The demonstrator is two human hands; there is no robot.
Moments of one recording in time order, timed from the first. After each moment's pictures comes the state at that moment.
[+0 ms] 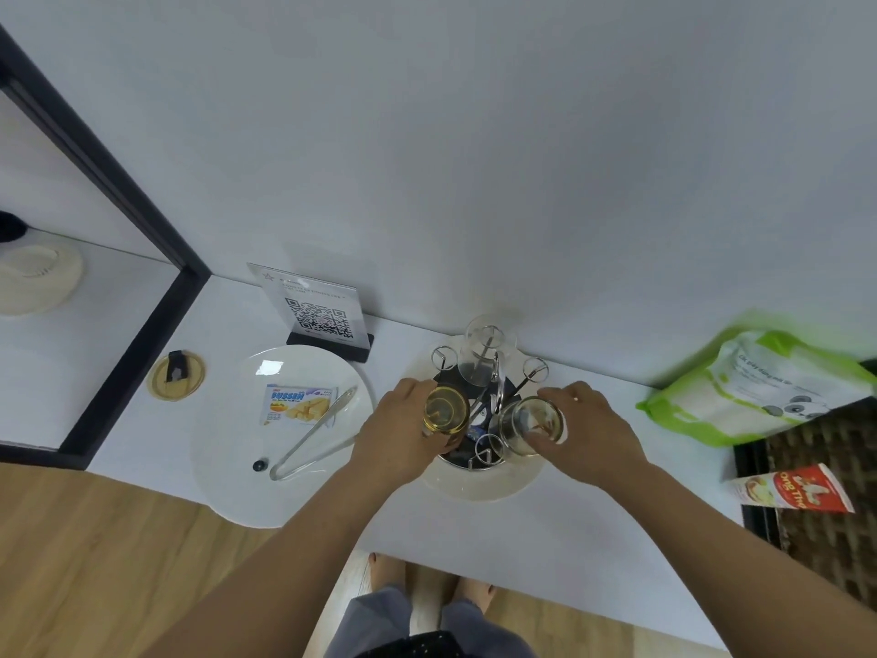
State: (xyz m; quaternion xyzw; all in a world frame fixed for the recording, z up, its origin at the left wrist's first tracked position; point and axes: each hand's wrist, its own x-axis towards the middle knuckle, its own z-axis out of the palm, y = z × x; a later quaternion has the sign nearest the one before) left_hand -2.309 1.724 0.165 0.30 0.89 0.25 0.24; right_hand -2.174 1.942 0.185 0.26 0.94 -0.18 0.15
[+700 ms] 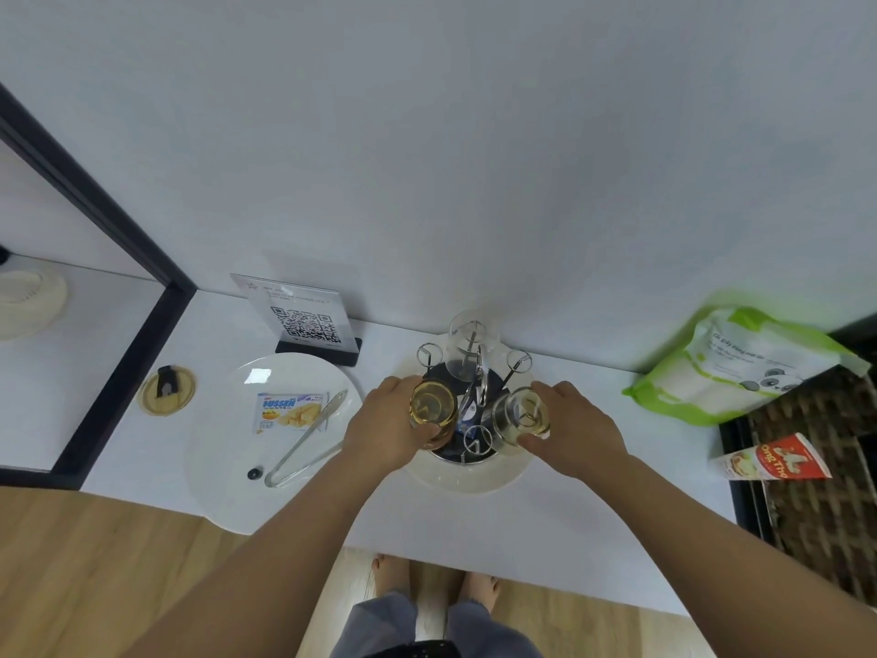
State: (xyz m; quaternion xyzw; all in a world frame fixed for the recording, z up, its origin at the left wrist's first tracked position) left_hand -2.316 1.728 0.162 0.28 0.90 0.22 0.26; right_hand -2.167 1.932 0.180 0.29 0.93 -0.16 0.17
